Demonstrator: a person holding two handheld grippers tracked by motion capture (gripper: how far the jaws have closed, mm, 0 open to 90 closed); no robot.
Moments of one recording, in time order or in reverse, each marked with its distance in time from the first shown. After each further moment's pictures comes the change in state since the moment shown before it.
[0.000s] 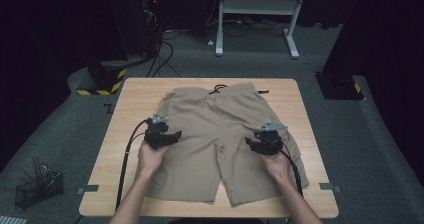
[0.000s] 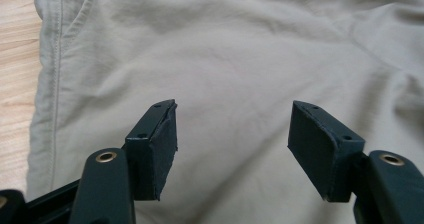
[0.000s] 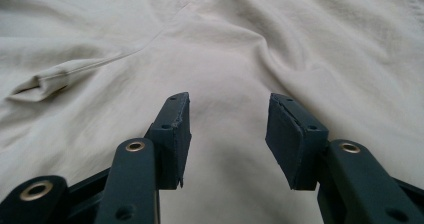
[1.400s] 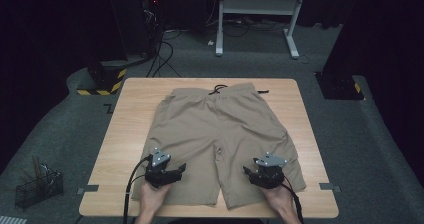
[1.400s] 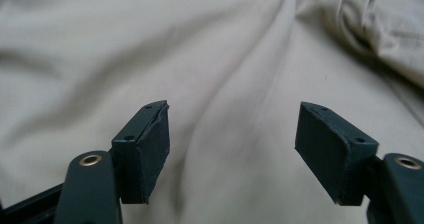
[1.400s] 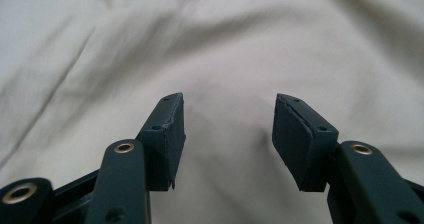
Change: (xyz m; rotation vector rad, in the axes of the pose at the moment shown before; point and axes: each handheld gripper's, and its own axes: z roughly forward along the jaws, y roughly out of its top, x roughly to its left) left arm -0.058 -0.077 -0.037 -0.044 -0.014 0.043; right arm 0.051 -0.063 -0.037 -0.011 0.002 -0.080
